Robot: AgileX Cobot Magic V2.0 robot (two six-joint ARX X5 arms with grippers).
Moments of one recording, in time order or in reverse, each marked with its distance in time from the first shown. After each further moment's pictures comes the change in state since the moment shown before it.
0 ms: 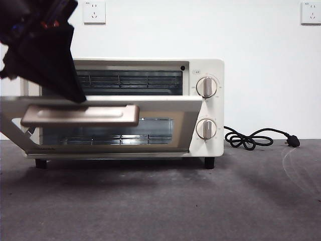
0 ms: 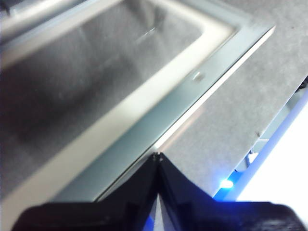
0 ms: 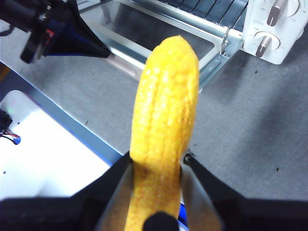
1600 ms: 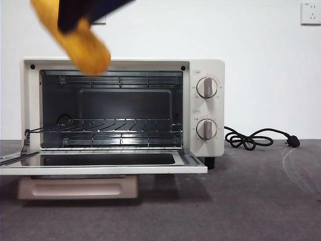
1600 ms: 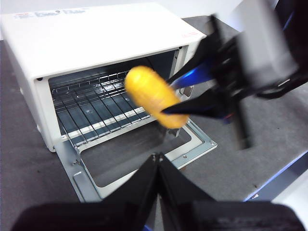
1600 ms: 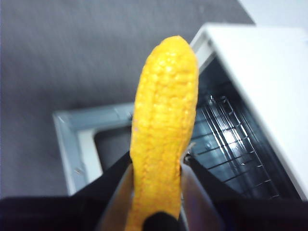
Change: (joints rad) left arm -0.080 -0.895 0.051 -0.325 -0.372 -0.138; right arm 0.184 0.553 0.002 0.813 0.220 -0.779
